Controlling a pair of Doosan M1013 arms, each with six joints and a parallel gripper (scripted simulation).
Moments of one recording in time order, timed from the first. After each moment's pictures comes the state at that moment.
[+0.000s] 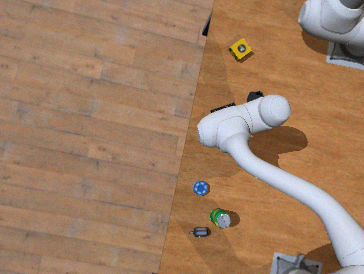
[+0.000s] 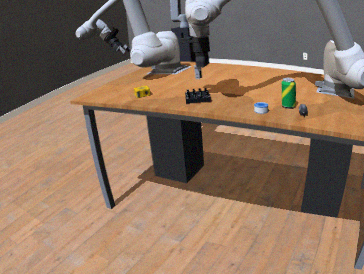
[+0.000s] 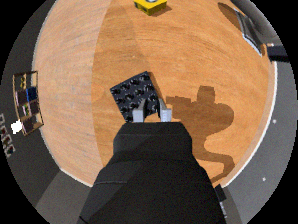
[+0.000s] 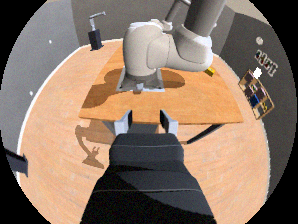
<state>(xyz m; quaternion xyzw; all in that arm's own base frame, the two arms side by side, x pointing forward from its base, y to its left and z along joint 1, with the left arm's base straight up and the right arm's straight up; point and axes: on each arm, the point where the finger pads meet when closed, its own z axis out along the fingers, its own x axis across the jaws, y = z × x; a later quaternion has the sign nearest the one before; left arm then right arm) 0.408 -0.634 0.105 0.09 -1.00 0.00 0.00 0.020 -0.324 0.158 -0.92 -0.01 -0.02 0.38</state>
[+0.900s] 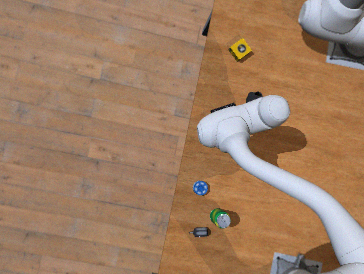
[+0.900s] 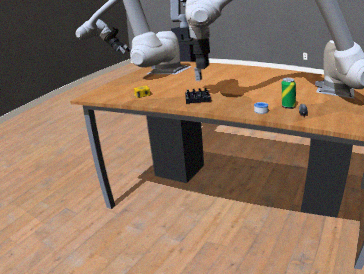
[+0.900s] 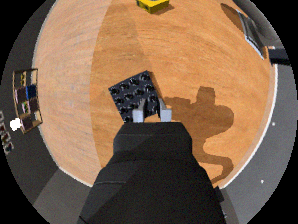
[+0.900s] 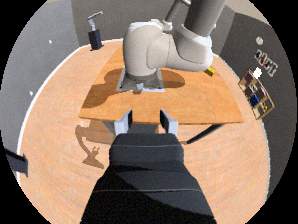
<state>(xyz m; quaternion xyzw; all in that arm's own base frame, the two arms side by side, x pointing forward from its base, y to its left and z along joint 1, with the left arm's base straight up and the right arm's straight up) 0.408 -0.634 0.097 0.10 -0.99 0.00 0.00 0.020 -0.324 0.158 -0.92 -0.01 -0.02 0.38</state>
